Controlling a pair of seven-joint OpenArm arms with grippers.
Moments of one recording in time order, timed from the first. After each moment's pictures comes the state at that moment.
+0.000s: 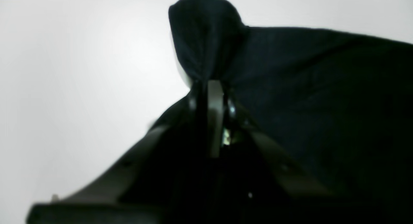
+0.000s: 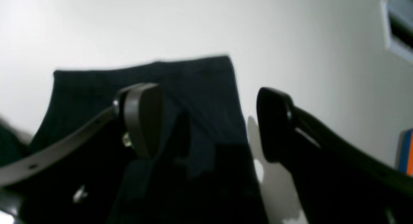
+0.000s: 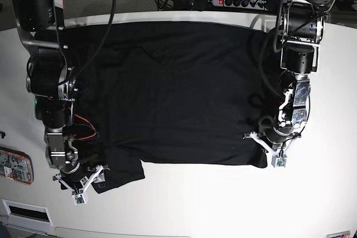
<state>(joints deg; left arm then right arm) -21.6 -16.8 6.2 51.1 -20.8 -10.7 22.0 47.9 14.5 3.5 15.8 -10.2 22.4 -3.9</state>
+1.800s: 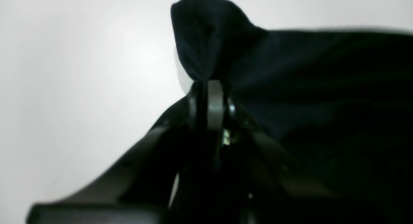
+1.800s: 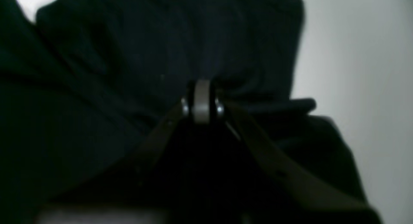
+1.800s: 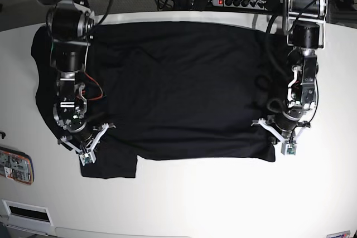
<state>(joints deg) -9.5 -19.8 1.0 69.3 -20.8 -10.8 22.9 21.6 11.7 9.3 51.7 -11.2 25.2 -15.2</state>
